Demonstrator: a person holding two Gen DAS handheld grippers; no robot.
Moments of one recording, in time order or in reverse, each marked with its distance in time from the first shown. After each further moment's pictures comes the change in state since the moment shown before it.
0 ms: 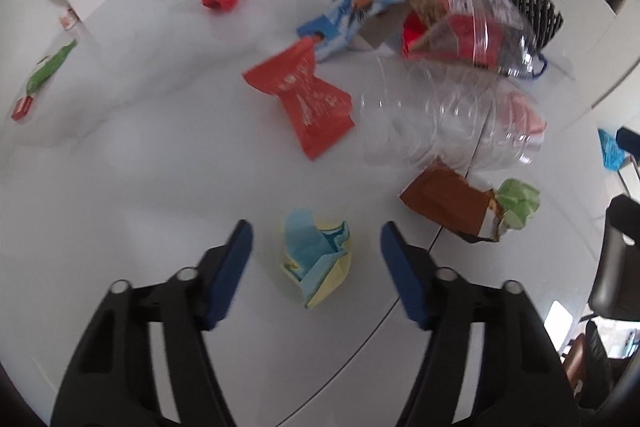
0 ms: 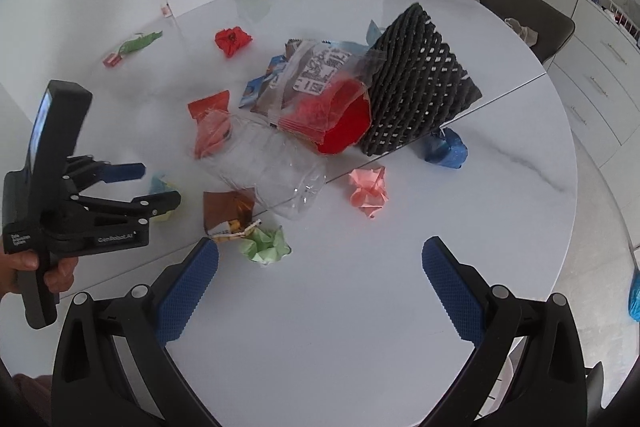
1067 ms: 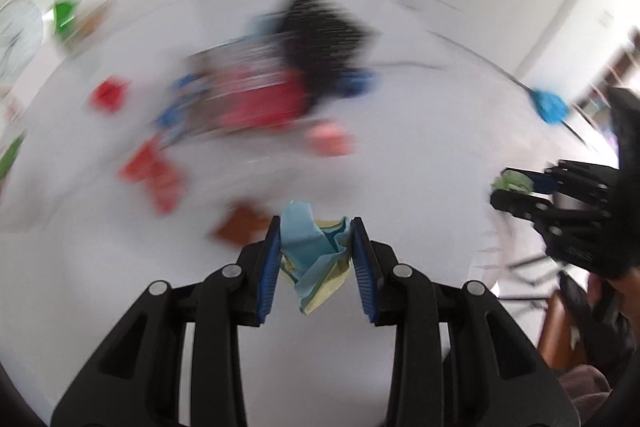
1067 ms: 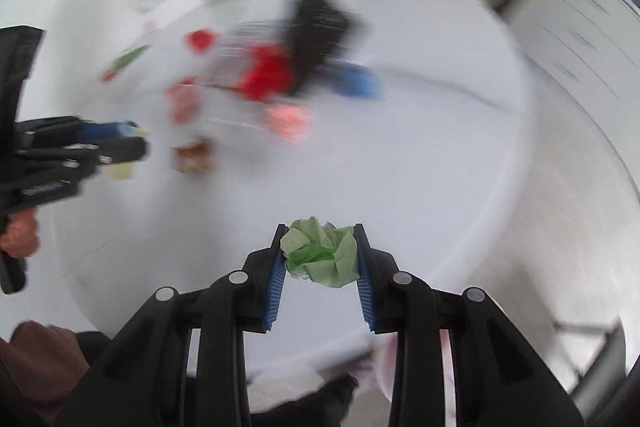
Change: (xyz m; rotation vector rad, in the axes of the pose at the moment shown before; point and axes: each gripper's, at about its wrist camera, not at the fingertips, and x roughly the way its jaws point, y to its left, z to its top) left arm -0.103 -0.132 0.004 0.249 -0.079 -0.228; right arm -0.067 -0.098 -0.088 0.158 0.006 0.007
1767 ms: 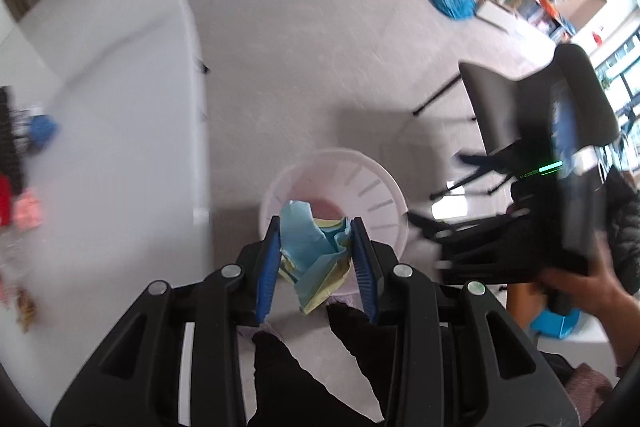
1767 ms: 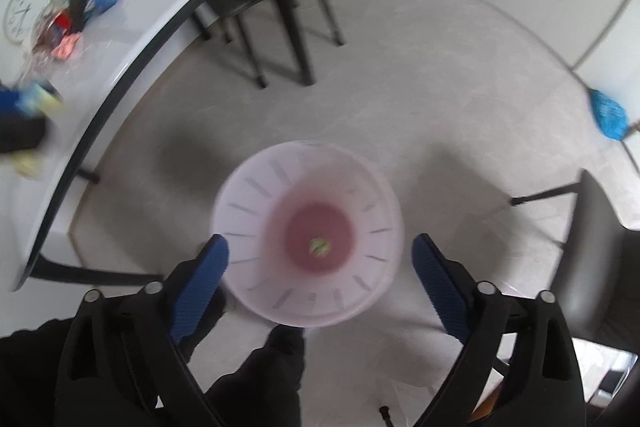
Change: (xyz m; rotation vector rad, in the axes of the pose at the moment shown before) left arm 0.115 -0.266 -0.002 0.351 0.204 -0.185; right arm -0.008 -0.183 -0.176 0.312 0.136 -0.239
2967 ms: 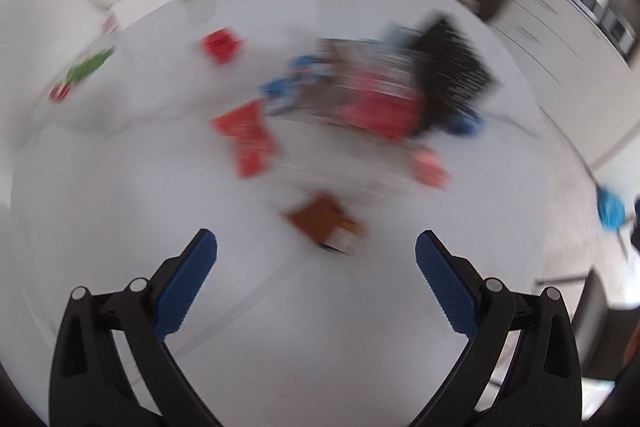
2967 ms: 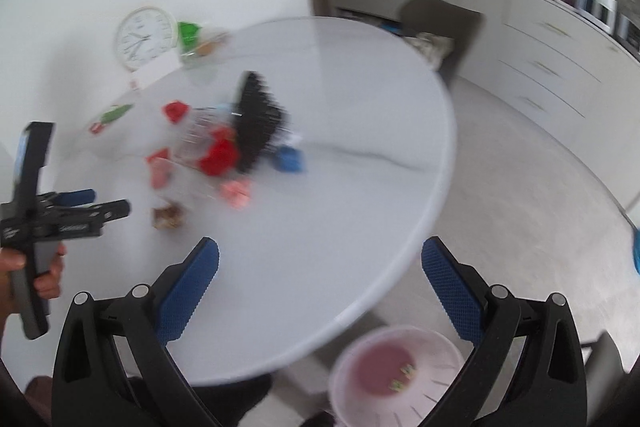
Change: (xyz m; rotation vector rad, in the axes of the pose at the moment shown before) left arm -0.150 0.276 -0.150 -0.806 -0.232 0.459; right arm -0.110 0.191 0.146 -0.300 -0.320 0.269
